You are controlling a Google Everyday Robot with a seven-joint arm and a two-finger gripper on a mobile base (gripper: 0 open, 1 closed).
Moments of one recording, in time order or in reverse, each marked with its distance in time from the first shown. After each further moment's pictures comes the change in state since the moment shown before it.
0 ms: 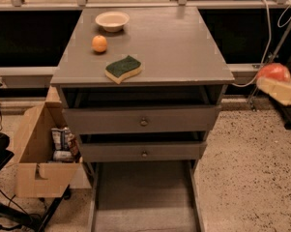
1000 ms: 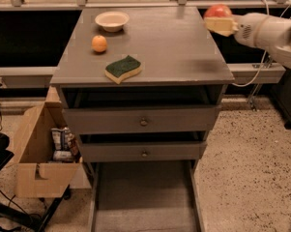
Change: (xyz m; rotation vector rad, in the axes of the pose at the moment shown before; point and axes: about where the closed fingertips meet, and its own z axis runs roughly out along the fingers) arm -0.111 0.043 0.211 -0.094 0.035 -0.132
